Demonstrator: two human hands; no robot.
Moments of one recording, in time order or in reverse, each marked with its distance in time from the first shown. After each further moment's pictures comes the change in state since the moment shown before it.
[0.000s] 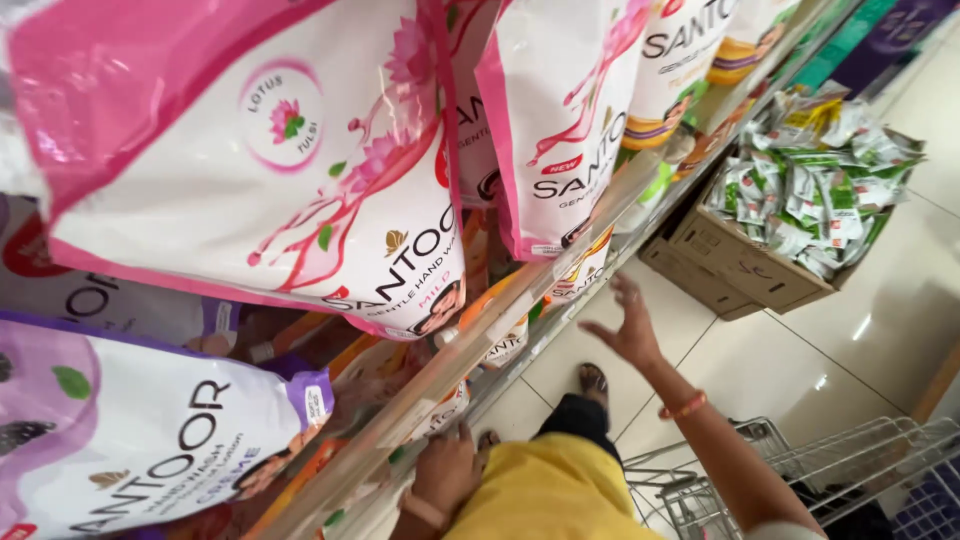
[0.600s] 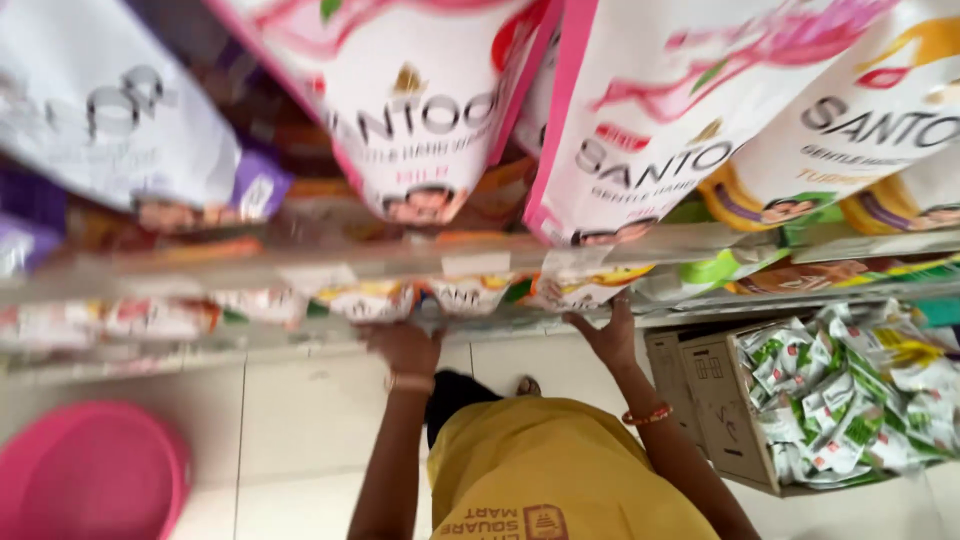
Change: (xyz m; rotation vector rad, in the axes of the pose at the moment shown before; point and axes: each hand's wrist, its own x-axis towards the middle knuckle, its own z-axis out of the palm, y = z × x) left_hand 0.123 0.092 0.064 -0.119 -0.006 -1.335; right_hand 0.112 0.058 -0.021 0.154 -0.255 -0.586
